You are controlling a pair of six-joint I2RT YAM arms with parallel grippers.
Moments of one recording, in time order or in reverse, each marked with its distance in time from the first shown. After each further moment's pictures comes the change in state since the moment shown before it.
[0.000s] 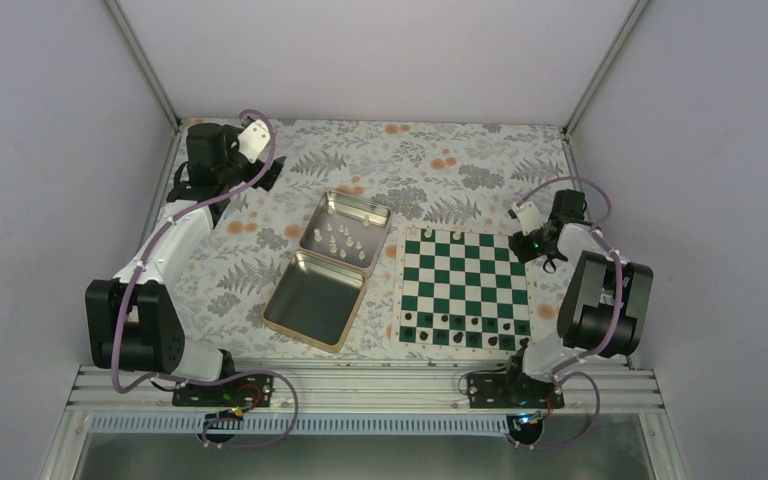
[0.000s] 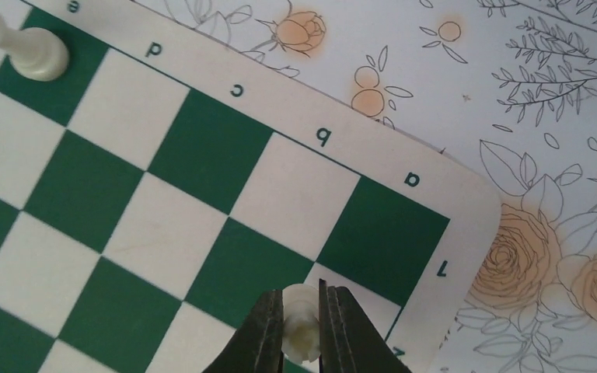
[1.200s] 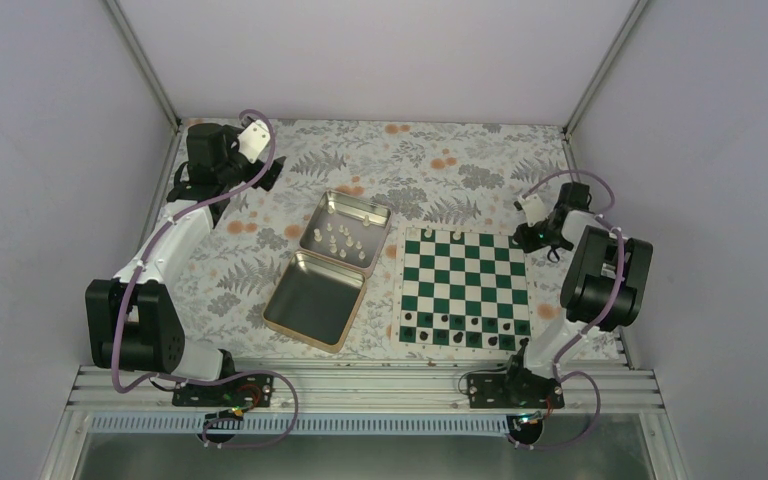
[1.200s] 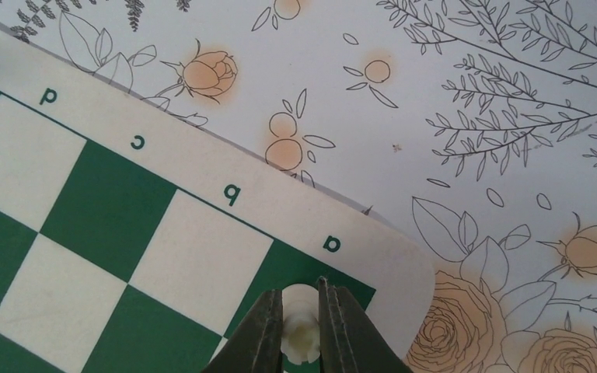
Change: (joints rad) left arm 0.000 0.001 0.000 -0.001 0.000 0.000; right arm -0.051 0.203 0.126 0.047 -0.035 -0.031
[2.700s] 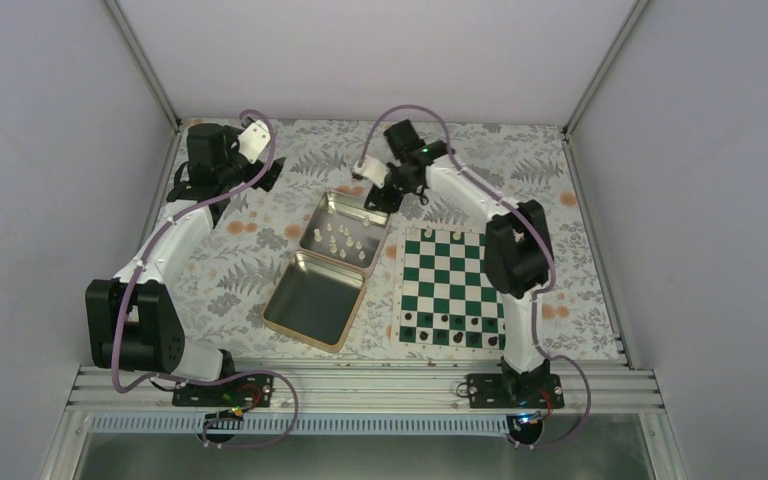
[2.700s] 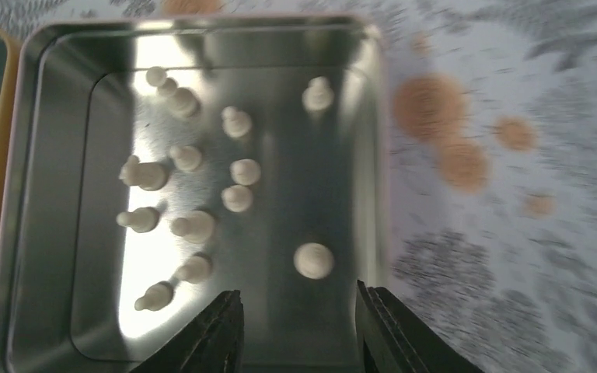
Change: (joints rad) left arm 0.000 0.000 0.000 -0.006 -0.003 0.000; right arm 0.824 0.319 0.815 -0.370 -0.044 0.039
